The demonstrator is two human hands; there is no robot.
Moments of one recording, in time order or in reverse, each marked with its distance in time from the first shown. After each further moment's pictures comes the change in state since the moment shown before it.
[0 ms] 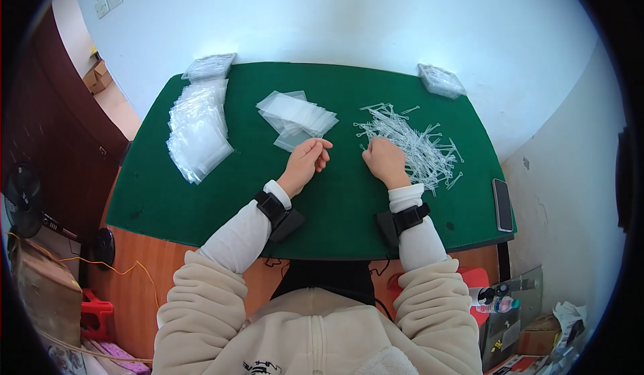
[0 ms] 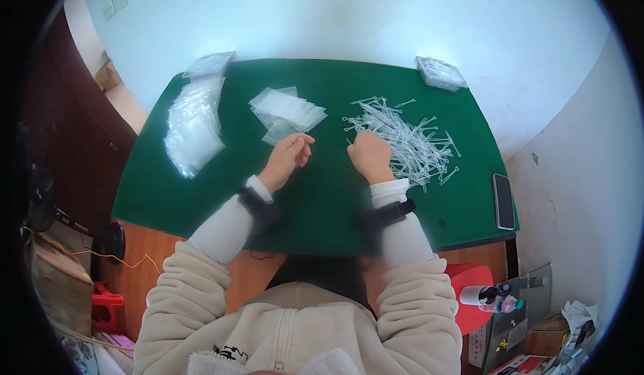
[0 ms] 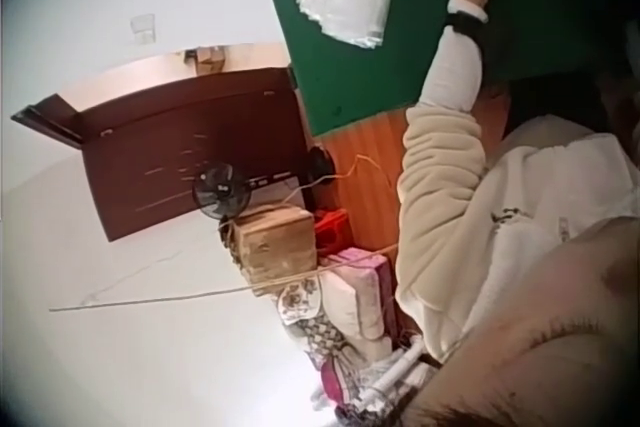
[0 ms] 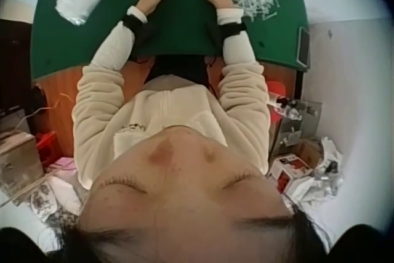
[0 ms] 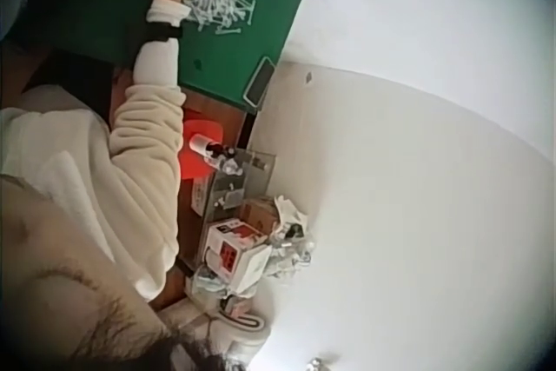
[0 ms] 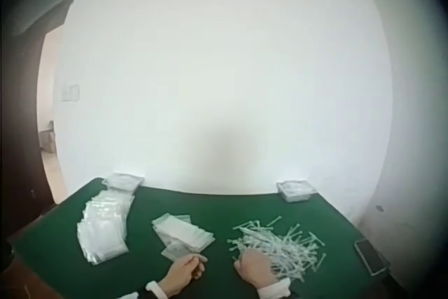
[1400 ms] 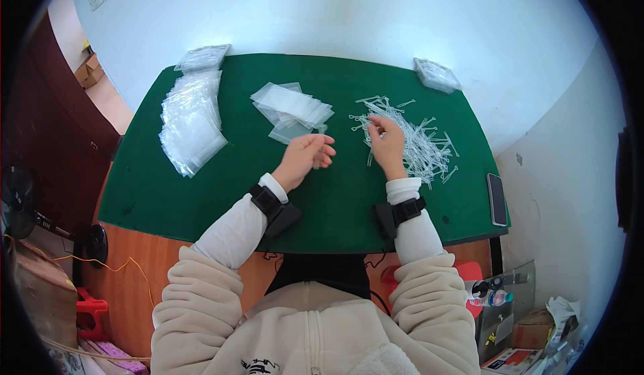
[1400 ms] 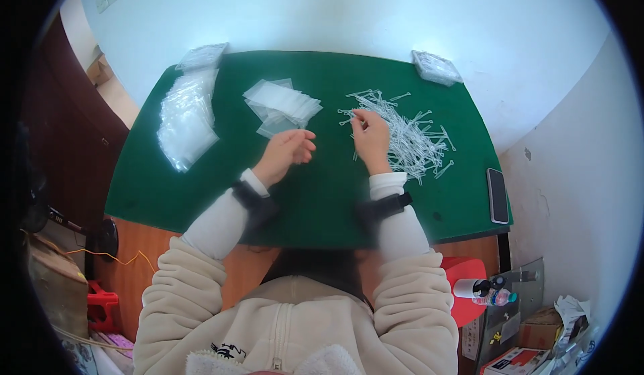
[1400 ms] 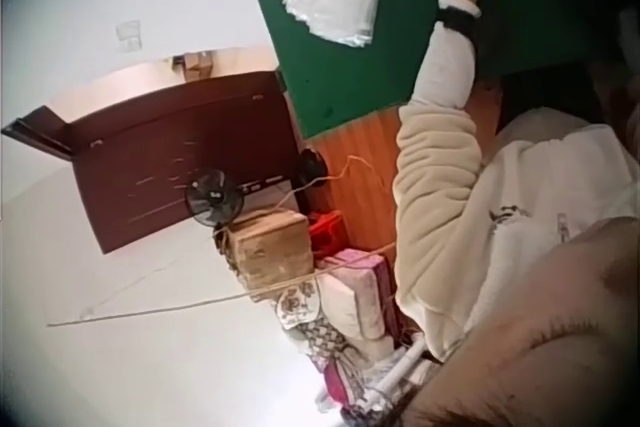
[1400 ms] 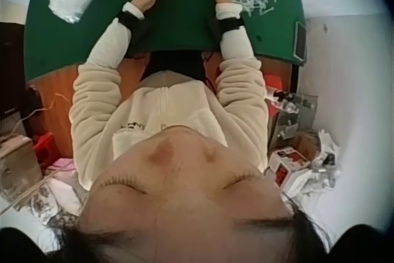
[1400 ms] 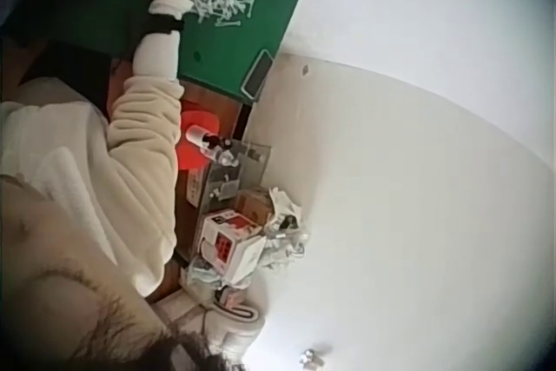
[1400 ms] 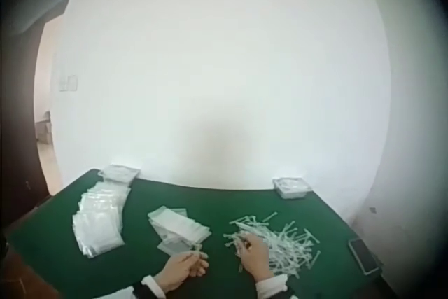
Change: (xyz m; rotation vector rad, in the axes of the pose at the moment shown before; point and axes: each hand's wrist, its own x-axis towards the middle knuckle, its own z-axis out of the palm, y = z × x) left_hand -0.002 0.003 -0.011 -0.097 -0.153 -0.141; right_hand 0.016 0.001 0.021 0.688 0.483 -0.092
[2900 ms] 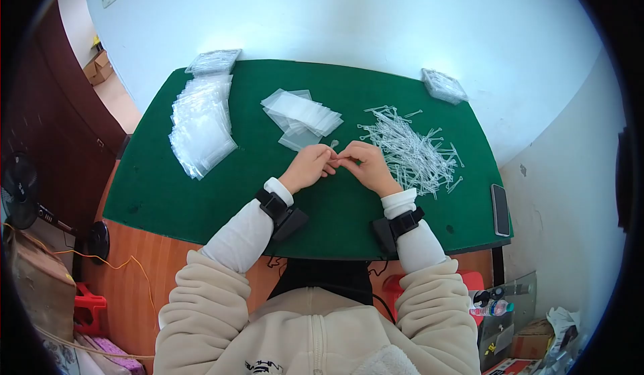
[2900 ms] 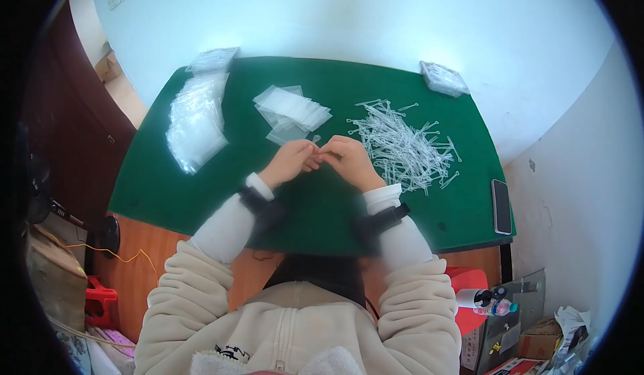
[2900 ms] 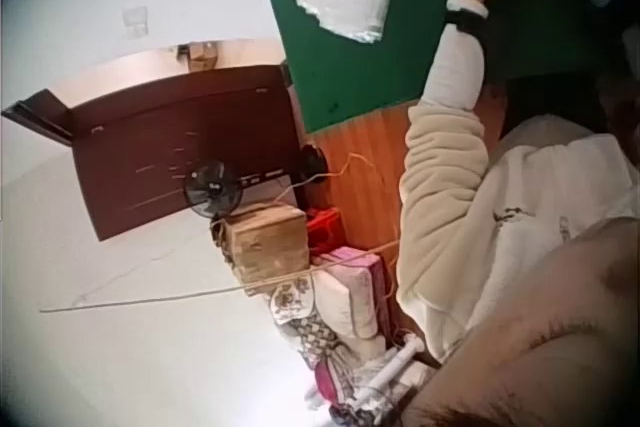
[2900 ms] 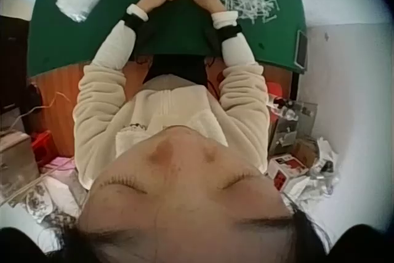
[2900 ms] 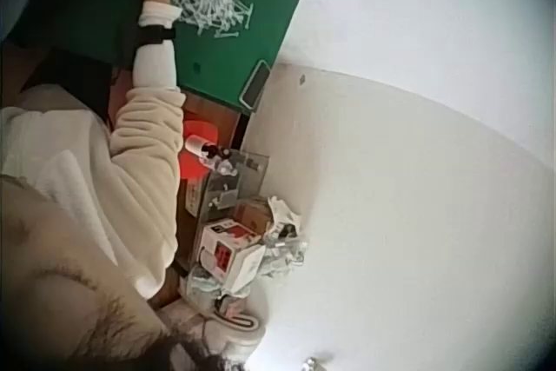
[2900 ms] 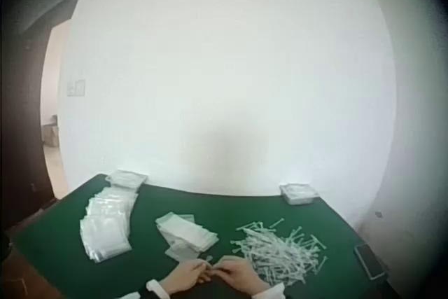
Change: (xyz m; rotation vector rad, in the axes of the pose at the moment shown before) left_hand -0.010 0.001 -0.017 0.345 0.084 0.034; right_hand -0.027 -0.053 0.017 0.201 -0.500 -0.432
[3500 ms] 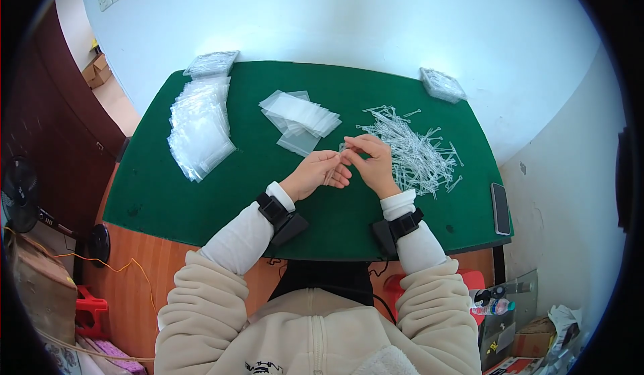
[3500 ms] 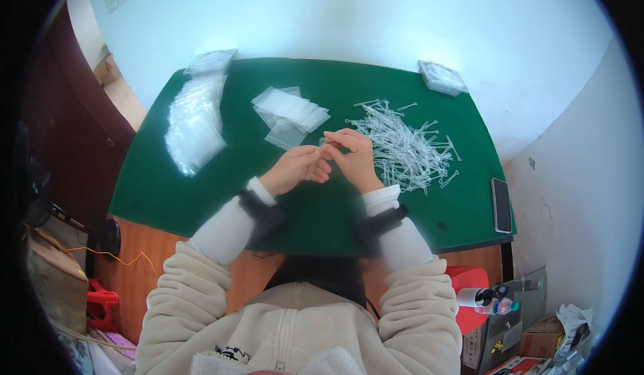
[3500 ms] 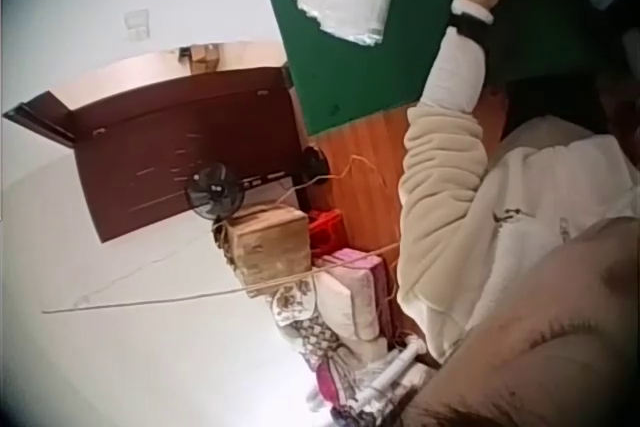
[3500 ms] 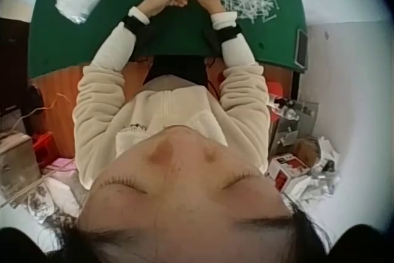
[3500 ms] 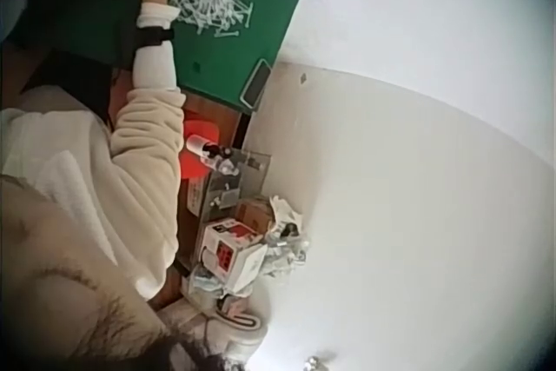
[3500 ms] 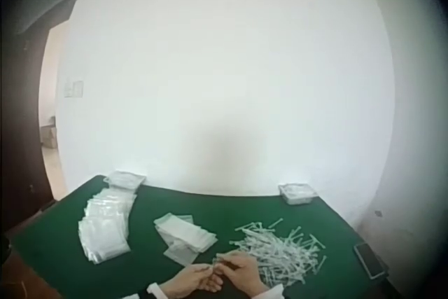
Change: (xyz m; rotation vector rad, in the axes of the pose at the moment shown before) left_hand -0.006 0.020 0.012 -0.403 -0.248 -0.137; right_hand 0.009 -0.008 -0.003 0.134 0.331 0.125
